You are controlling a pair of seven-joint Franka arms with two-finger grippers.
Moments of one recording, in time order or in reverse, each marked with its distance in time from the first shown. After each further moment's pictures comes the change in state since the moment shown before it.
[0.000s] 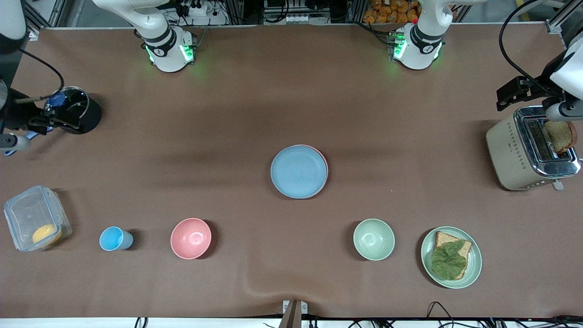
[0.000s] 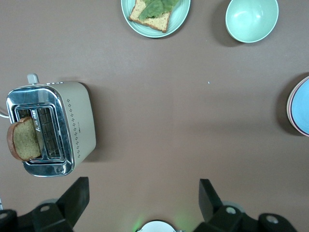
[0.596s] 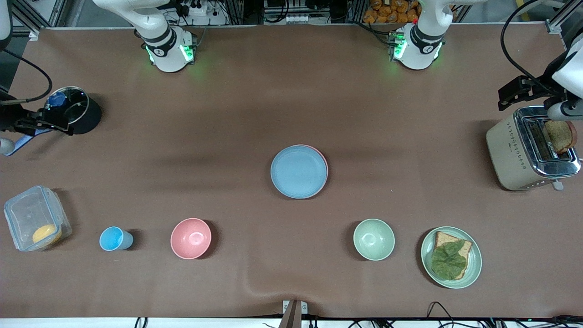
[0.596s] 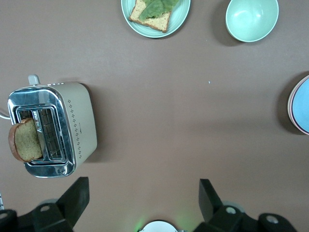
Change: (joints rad) left arm 0.005 -0.001 0.005 0.000 0.000 0.000 0.015; right arm -0.022 0.078 0.013 0.097 0.000 -0.030 -0.001
